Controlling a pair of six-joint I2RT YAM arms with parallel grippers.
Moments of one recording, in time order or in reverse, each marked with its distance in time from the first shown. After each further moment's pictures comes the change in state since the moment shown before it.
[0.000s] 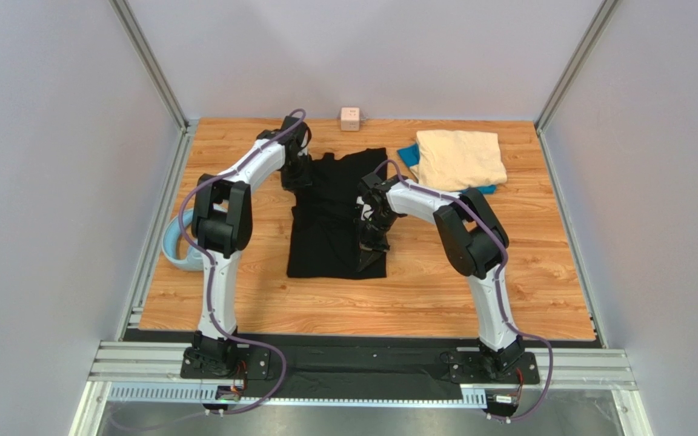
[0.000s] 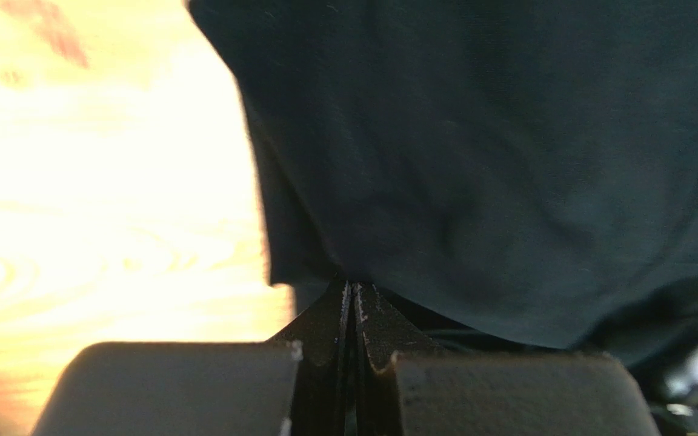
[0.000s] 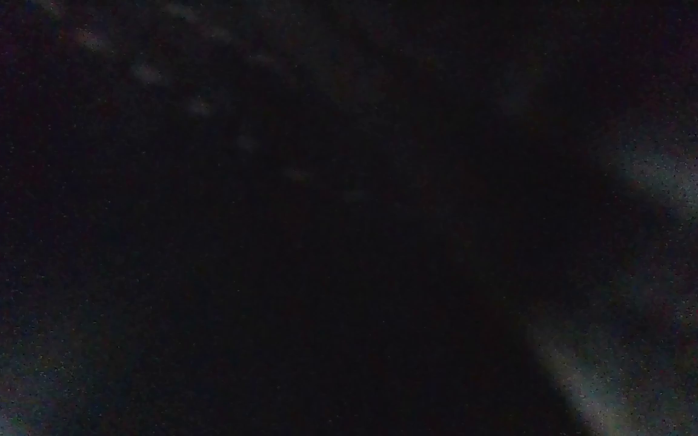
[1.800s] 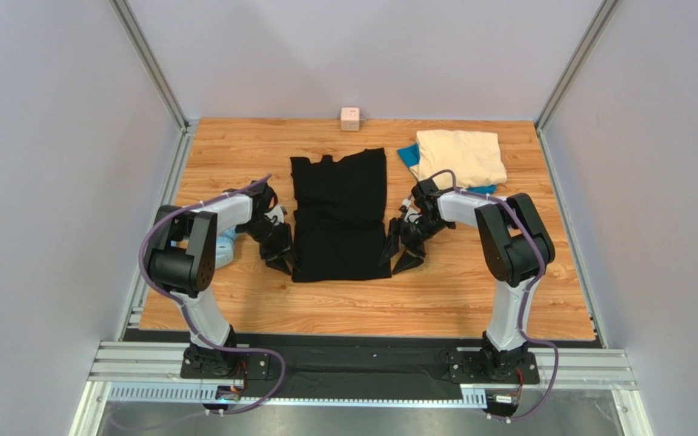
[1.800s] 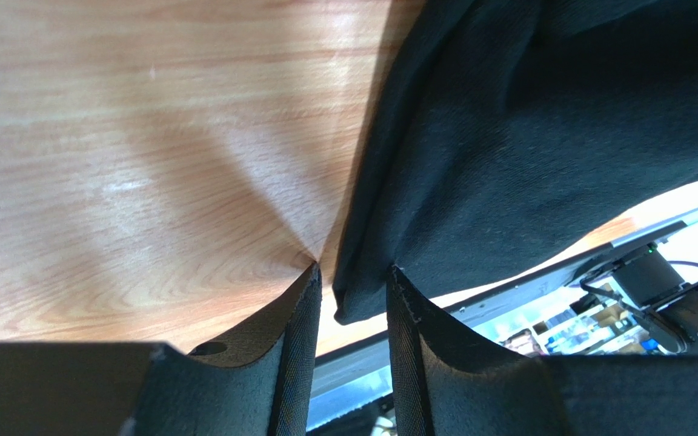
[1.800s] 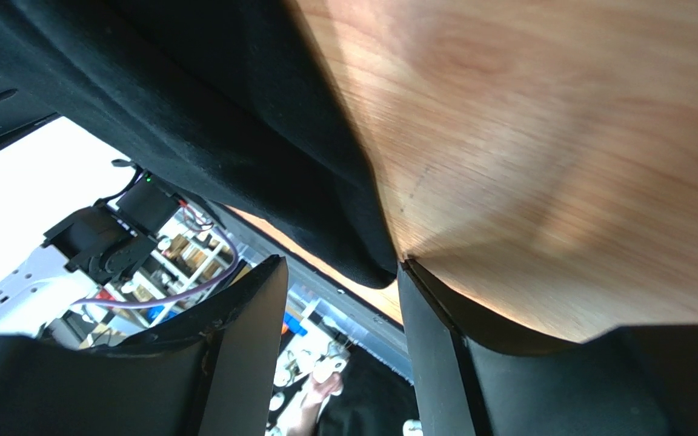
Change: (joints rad) left arm 0.096 -0.468 -0.894 0.070 0.450 -0.051; right arm -0.253 -0.240 -0.422 0.211 -0.166 -0.034
